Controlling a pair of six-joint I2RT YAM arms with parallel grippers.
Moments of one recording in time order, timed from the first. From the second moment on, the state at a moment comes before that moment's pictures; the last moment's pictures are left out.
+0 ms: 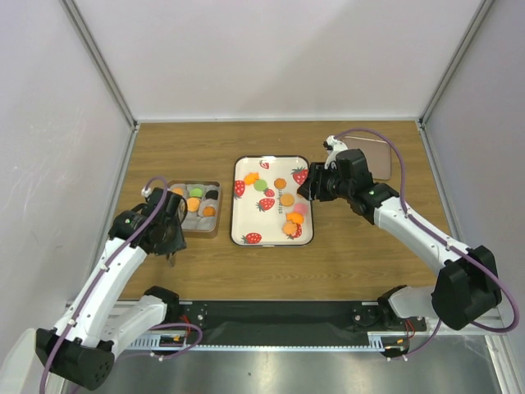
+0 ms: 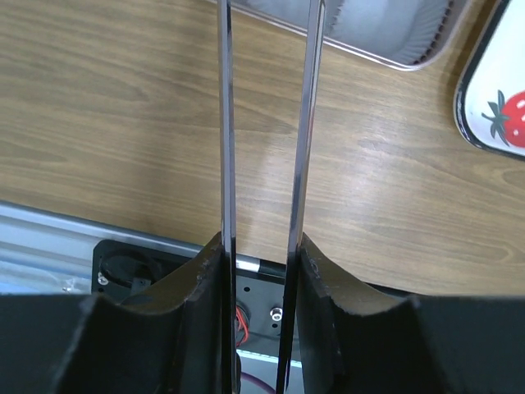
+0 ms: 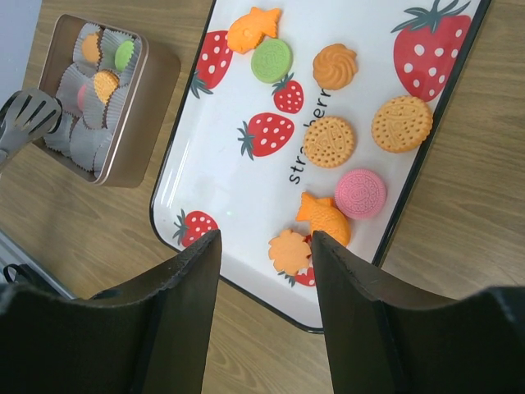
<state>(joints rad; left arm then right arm) -0.35 0.89 0.93 -1.23 -0.25 -0.57 0.49 1.32 0.99 -0.24 -0.21 0.42</state>
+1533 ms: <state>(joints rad) -0.21 0.84 0.86 -1.24 -0.23 -0.58 0.50 1.35 0.99 -0.24 -0.22 0.42</state>
